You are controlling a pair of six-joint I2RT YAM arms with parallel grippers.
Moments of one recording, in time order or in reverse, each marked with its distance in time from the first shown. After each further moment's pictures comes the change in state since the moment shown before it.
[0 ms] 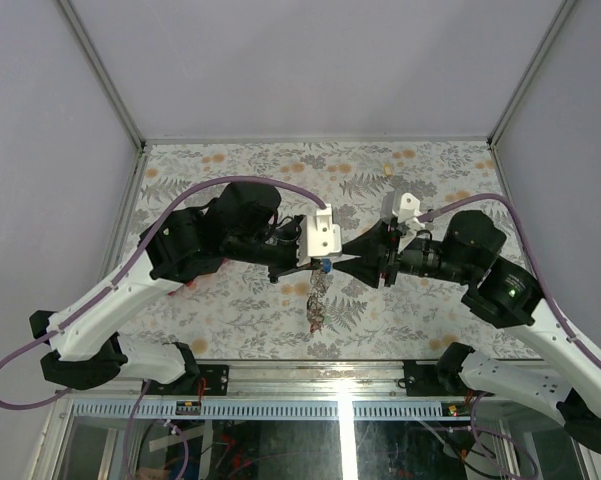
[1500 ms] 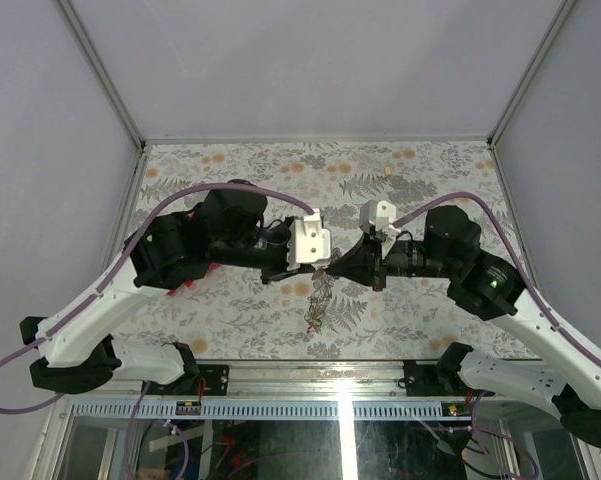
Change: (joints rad) left arm -0.013 -0.032 0.005 -0.005 -0.024 0.024; right arm 0.000 0.085 -0.015 -0.028 -0.117 -0.071
